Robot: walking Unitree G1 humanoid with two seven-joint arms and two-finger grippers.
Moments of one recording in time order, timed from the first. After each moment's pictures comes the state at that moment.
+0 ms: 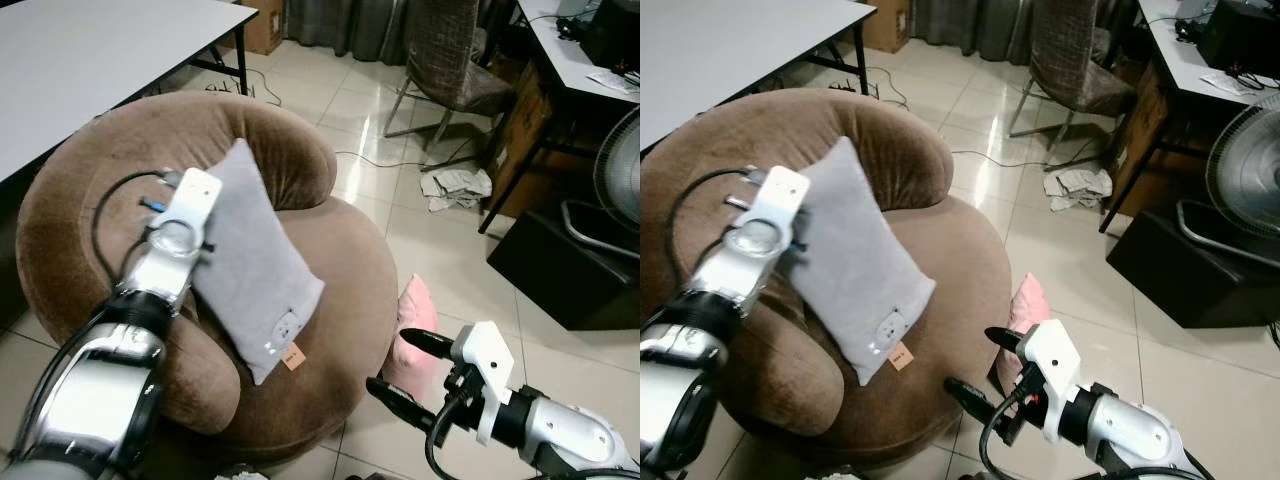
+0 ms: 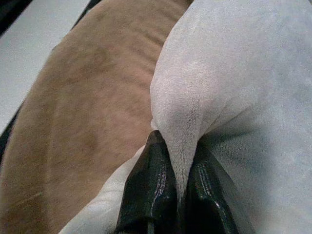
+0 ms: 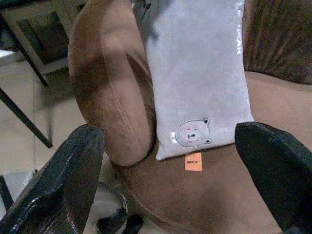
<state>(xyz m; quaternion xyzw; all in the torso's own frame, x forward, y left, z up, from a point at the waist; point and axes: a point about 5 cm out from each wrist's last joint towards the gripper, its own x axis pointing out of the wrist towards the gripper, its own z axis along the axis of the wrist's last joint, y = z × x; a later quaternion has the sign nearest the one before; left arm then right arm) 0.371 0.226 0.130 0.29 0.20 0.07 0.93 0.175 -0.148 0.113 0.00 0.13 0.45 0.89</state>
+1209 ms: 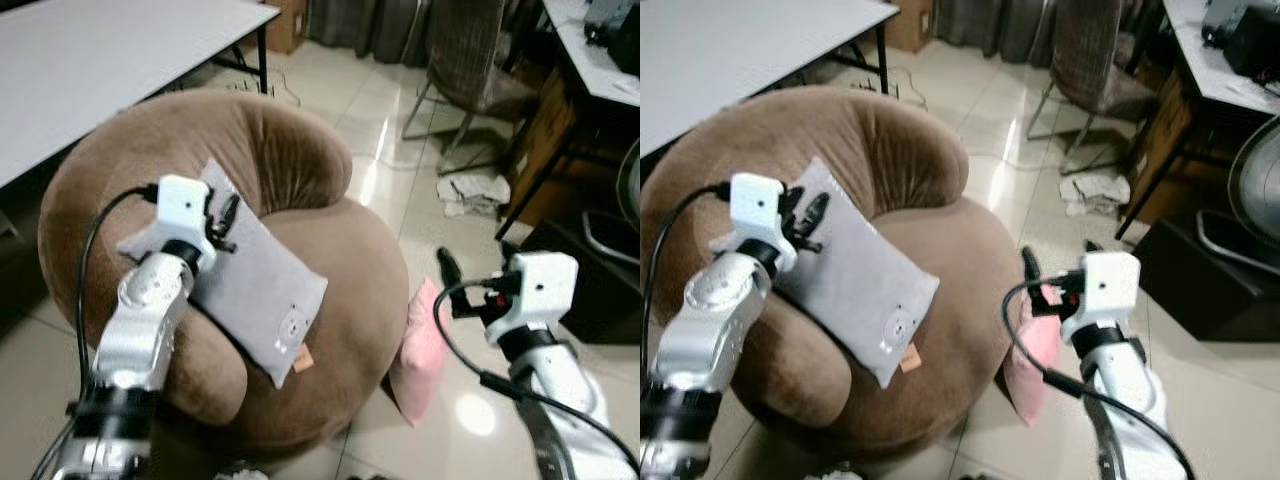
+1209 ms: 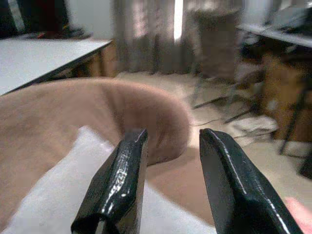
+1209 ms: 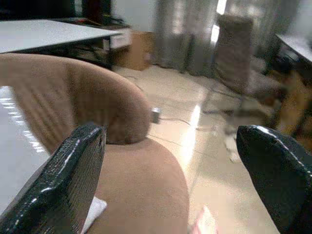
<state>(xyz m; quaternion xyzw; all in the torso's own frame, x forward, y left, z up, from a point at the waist) 0.313 0.176 0.158 0.06 -0.02 -0.13 0.99 0.229 -0.177 0.131 0.00 0.00 0.03 1.00</state>
